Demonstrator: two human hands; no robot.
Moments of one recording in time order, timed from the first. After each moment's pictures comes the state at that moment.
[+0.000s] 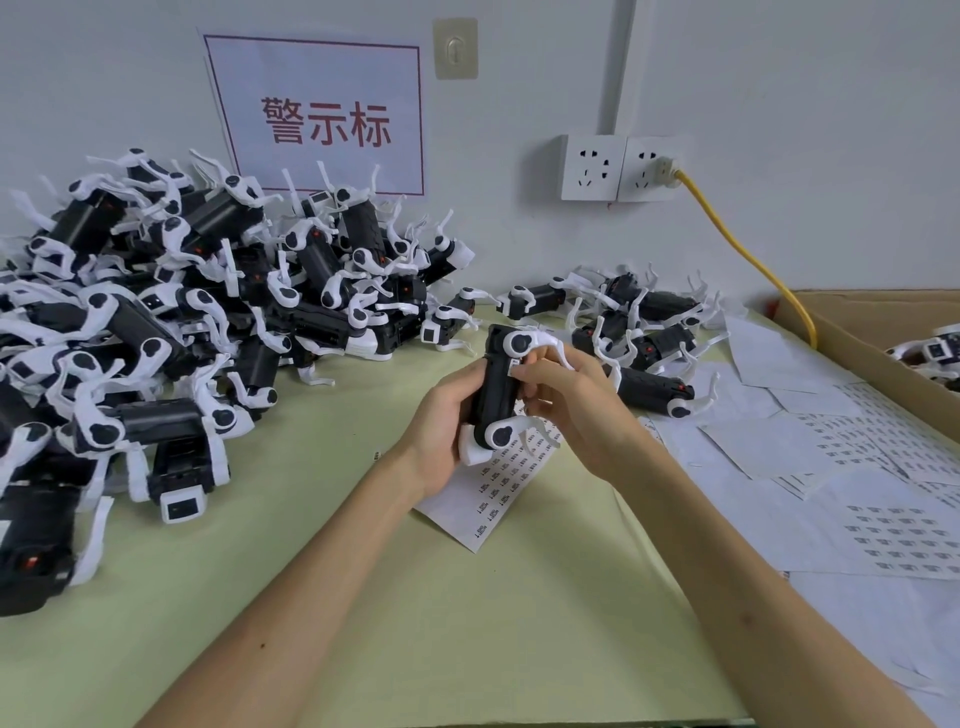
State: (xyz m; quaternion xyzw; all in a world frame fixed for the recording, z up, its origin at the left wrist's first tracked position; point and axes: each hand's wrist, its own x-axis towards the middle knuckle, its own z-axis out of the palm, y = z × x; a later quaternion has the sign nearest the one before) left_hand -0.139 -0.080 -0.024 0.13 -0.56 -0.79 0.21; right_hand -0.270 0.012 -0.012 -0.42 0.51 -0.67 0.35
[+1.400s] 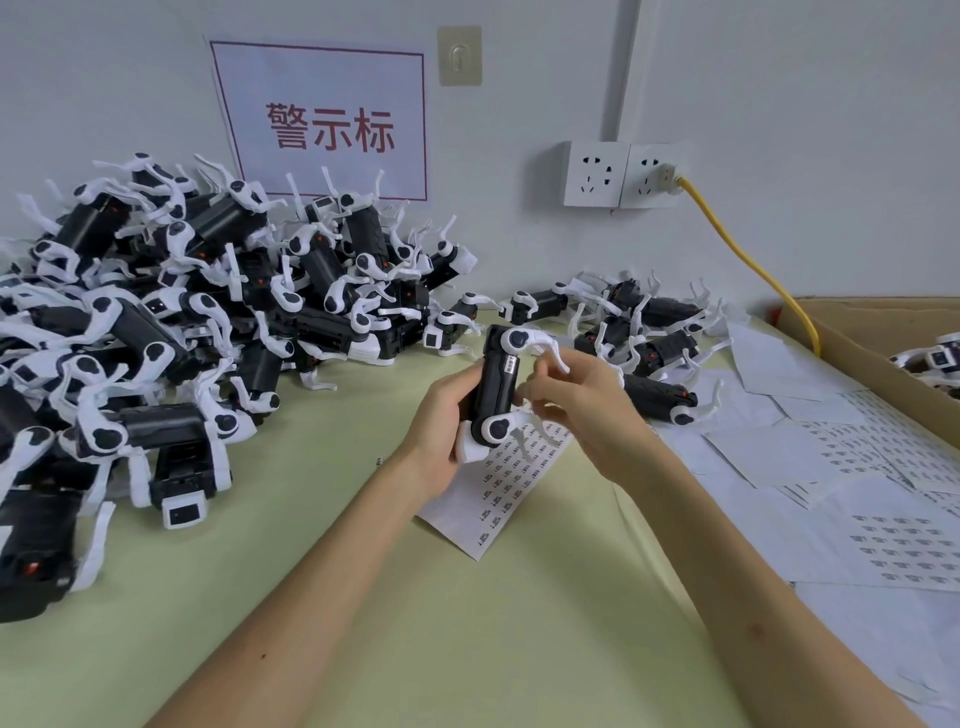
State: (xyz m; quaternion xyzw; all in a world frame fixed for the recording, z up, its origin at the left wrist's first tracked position) left_hand -0.142 -0.083 -0.023 0.20 -0.56 -0.77 0.25; right_hand -0.277 0.014 -0.011 -0.43 0.57 -0.64 0.30
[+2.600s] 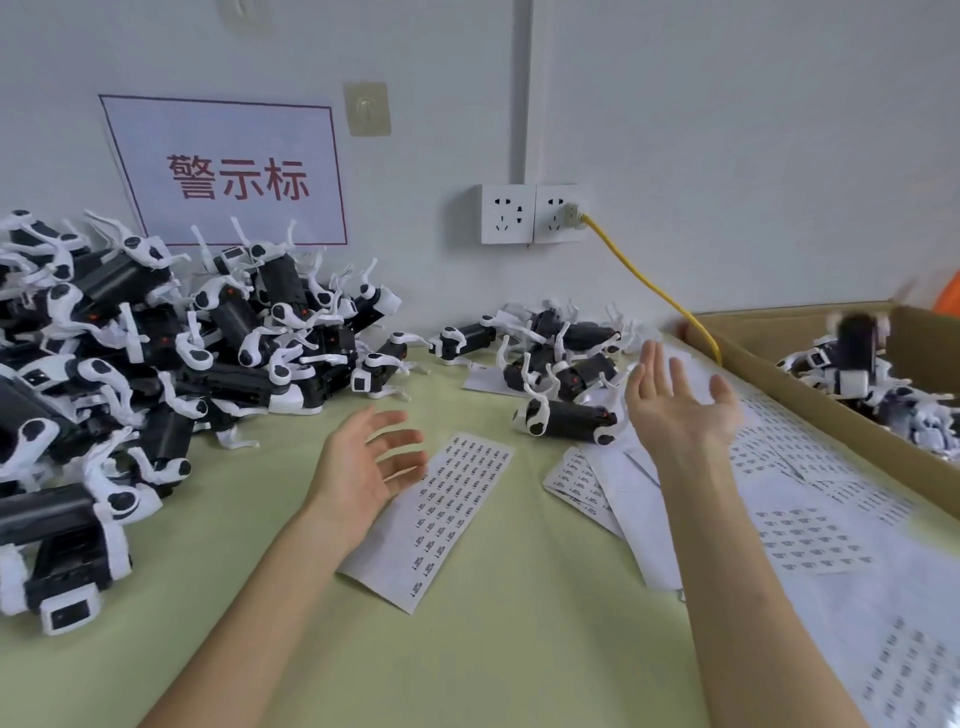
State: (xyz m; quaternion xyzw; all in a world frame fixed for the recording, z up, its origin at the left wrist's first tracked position) left_hand -0.141 -0.098 -0.028 0.27 -0.45 -0.79 0.32; right_hand -0.374 0.093 0.004 0.05 0.08 -0.96 0.26
